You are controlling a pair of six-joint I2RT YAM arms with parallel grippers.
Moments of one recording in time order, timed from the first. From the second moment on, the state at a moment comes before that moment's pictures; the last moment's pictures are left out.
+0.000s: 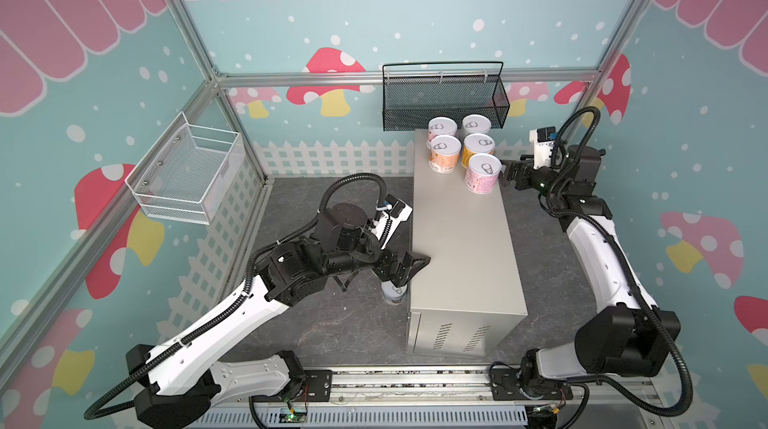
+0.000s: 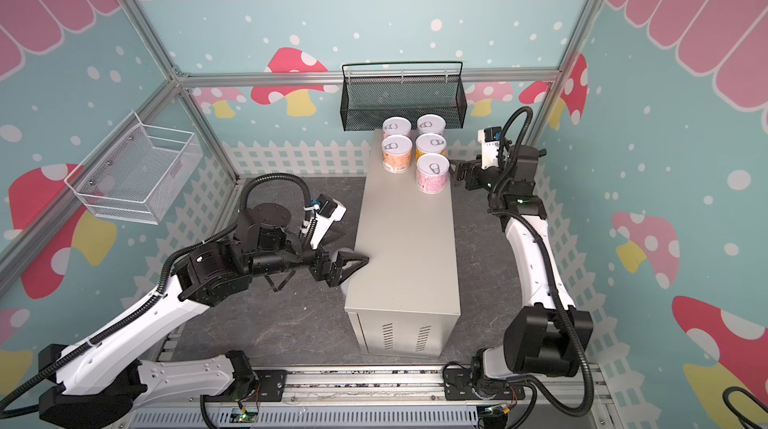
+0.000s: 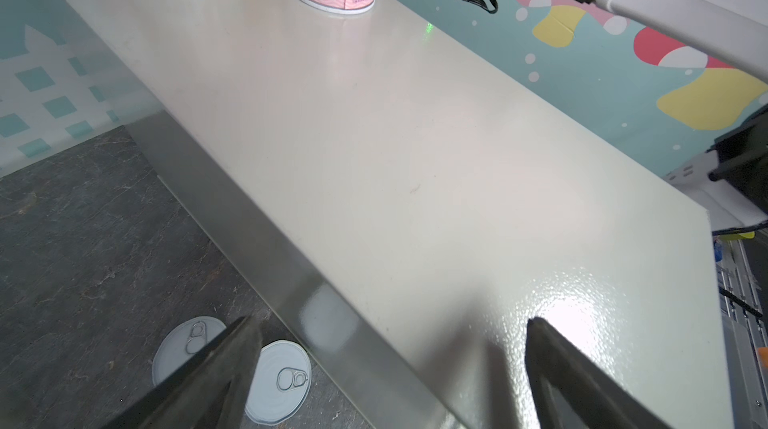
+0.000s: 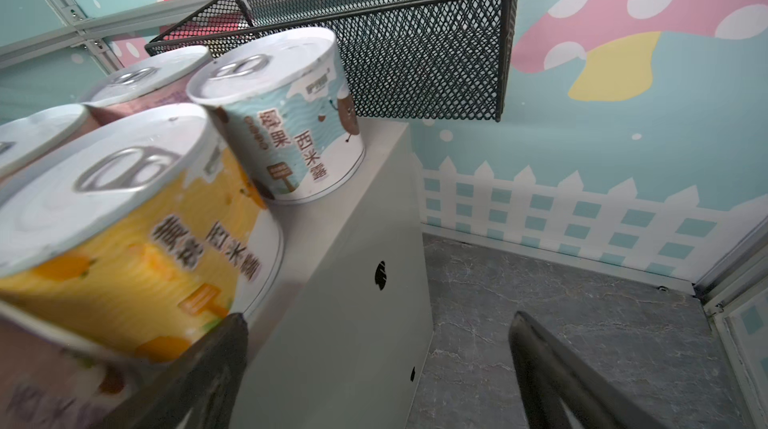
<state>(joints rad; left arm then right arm) -0.89 1.15 1.40 -0.70 0.18 -0.19 -0.10 1.48 1.44 -0.23 -0.53 0.03</state>
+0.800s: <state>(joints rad) -0.89 1.18 1.41 -0.72 0.17 -0.16 -0.10 1.81 1.79 -0.23 -0.56 0.03</state>
